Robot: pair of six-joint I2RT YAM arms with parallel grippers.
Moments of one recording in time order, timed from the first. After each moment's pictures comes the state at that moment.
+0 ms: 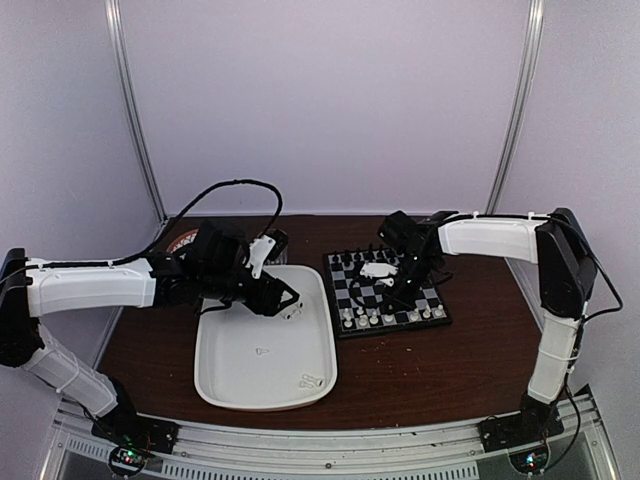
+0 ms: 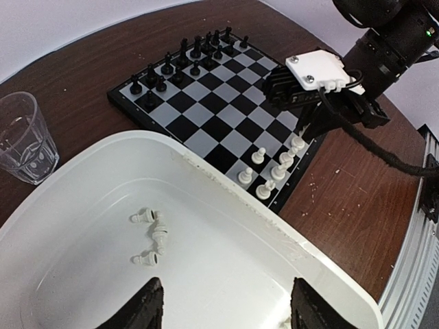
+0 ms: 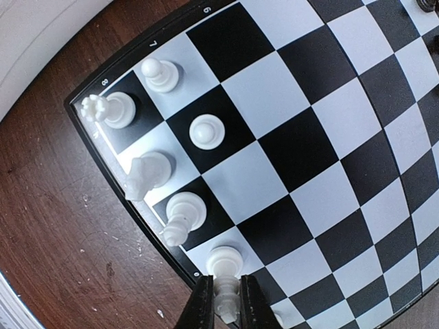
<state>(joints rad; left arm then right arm) -0.83 1.41 0.92 -0.13 0.13 -0.19 0.64 1.90 1.41 -0.85 -0.14 -0.46</state>
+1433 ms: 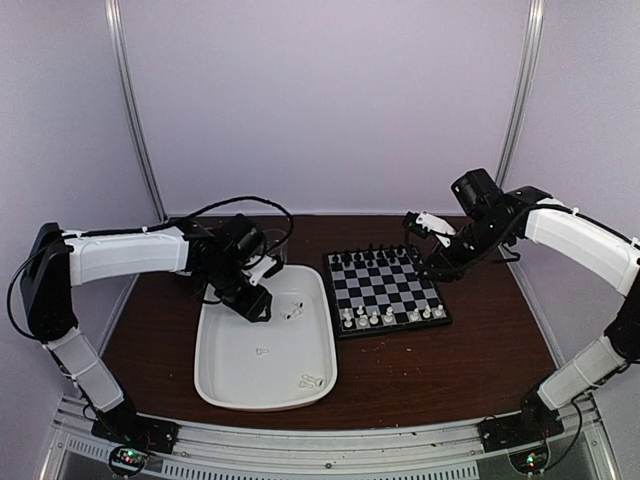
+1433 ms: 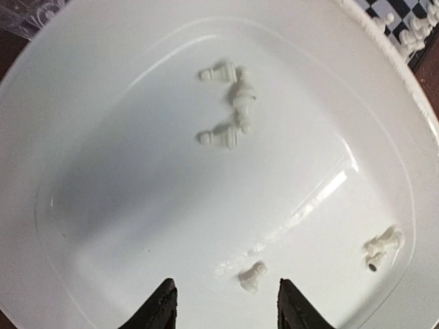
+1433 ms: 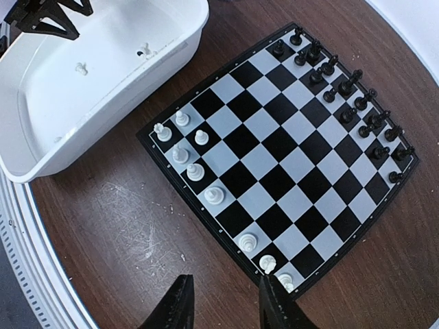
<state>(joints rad) -0.74 1.66 1.22 -0.73 0.08 -0.11 0.45 1.44 1.30 -0.89 -0.34 -0.44</state>
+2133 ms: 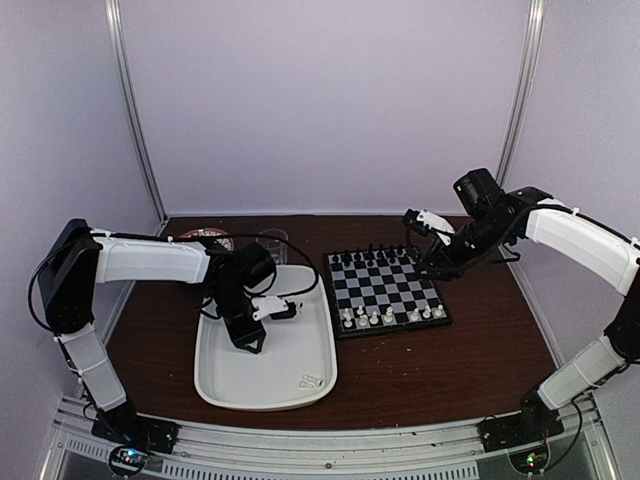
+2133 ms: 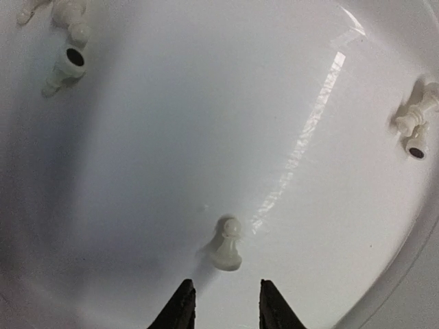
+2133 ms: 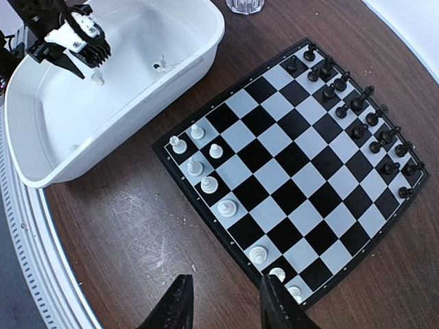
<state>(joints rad) -0.78 1.77 1.17 -0.86 0.15 0.33 0.43 1.44 1.29 -0.87 -0.42 -0.45</state>
